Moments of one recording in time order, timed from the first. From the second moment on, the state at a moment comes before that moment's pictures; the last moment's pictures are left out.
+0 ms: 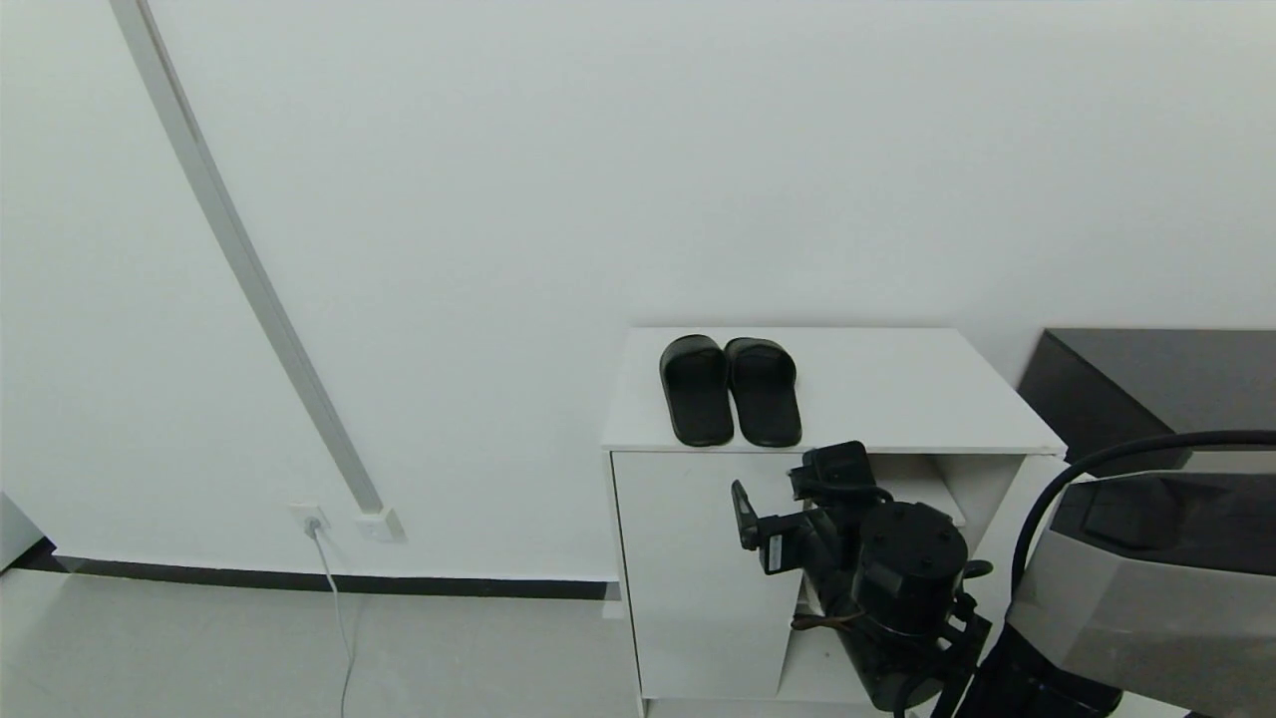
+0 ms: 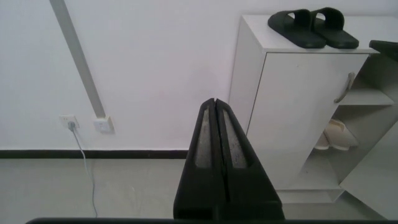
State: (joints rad) left arm 0.00 0.00 0.00 0.00 0.00 -0.01; right arm 0.80 2.19 -0.64 -1.57 -0.58 -0.03
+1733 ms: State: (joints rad) left arm 0.00 0.00 0.00 0.00 0.00 -0.01; right arm 0.75 2.12 -1.40 -0.39 -0.54 0.29
